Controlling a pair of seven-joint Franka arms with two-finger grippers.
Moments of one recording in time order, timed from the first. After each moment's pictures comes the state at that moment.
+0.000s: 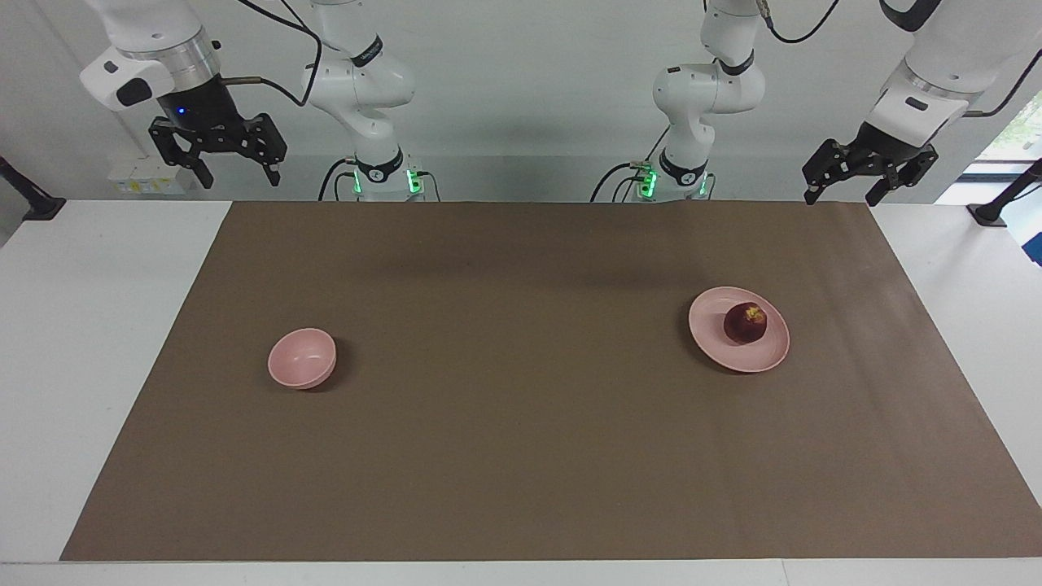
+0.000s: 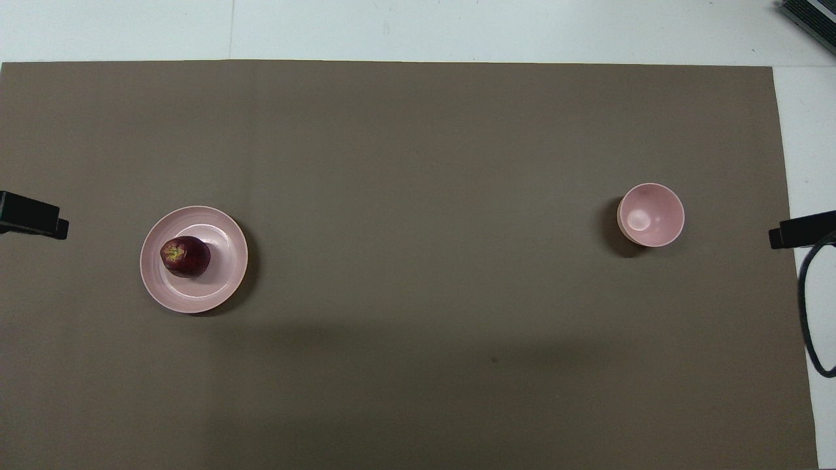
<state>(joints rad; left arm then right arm) -0.05 -0.01 0.02 -1.49 -0.01 1.42 0.06 0.07 -0.07 -0.12 -1.53 -0.02 1.47 -0.10</state>
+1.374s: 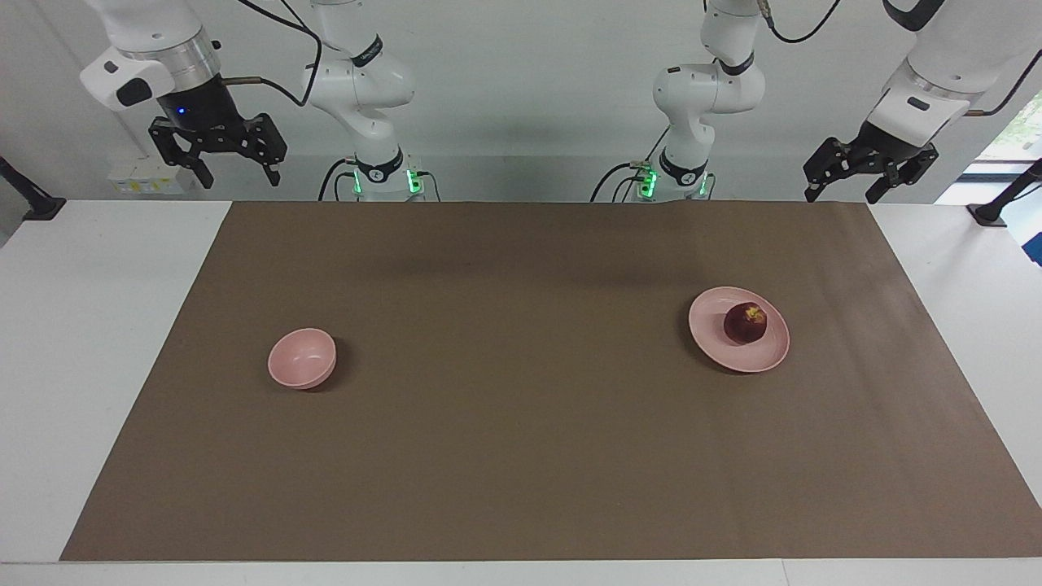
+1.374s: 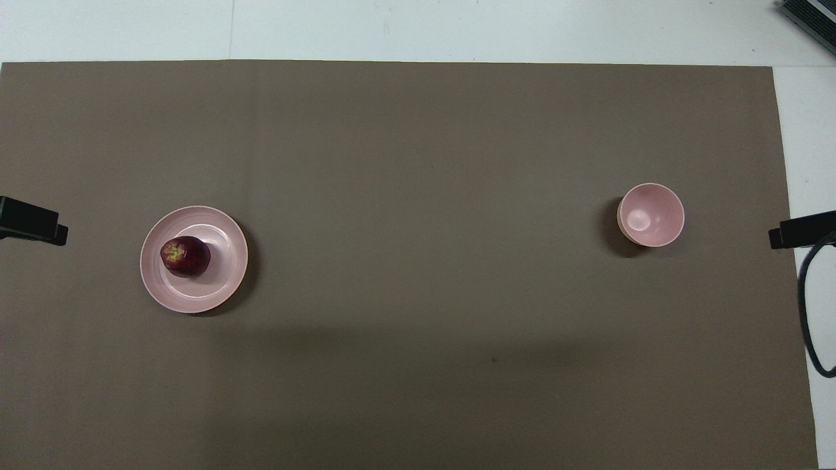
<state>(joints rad) -0.04 -0.01 0.03 -1.49 -0.02 1.41 0.06 0.07 -0.07 -0.12 -1.53 -0.02 1.47 -0.10</state>
